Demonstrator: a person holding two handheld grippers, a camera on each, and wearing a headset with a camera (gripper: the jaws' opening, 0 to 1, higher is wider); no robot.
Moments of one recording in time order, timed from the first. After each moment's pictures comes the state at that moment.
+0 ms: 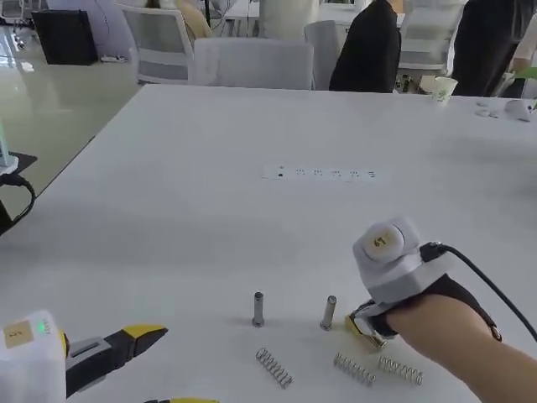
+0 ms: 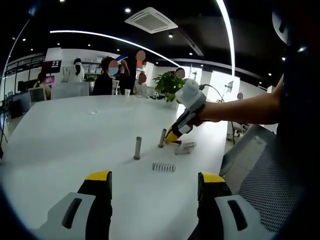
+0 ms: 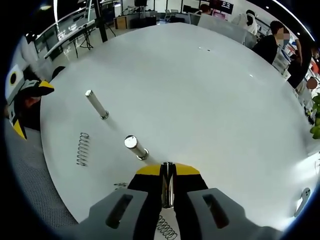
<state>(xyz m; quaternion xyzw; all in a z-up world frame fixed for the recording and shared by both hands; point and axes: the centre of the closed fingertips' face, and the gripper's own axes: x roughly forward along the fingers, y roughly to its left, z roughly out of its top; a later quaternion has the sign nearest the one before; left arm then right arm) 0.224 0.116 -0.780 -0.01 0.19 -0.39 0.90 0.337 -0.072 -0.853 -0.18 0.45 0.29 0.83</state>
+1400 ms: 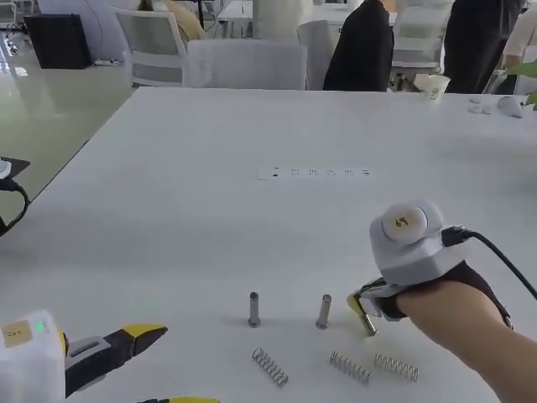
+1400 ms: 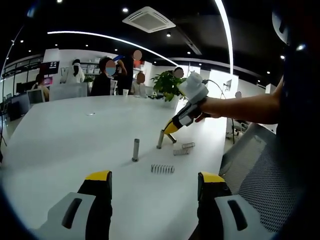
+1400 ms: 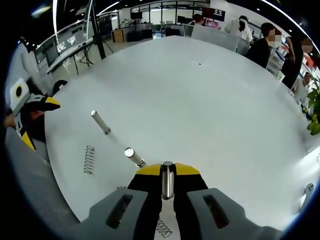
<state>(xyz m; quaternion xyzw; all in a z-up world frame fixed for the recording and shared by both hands) 0.223 0.113 -0.776 -0.01 0.19 -0.40 0.90 0.344 -0.076 -0.823 -0.15 0.41 0.29 0.85</state>
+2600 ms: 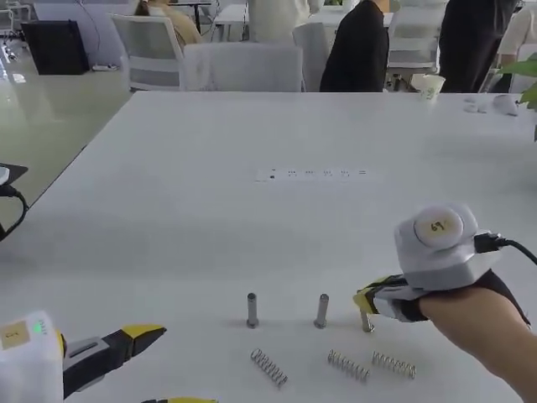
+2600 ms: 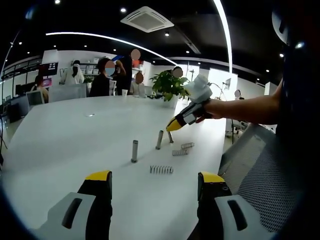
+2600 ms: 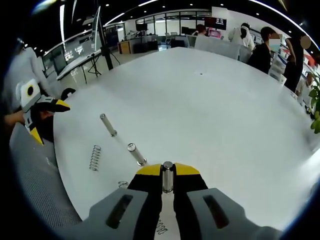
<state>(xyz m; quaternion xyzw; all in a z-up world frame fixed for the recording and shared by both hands) 0.222 0.111 -0.771 0.00 0.19 -0.40 0.90 0.337 -0.084 -0.811 -0.12 0.37 0.33 0.86</state>
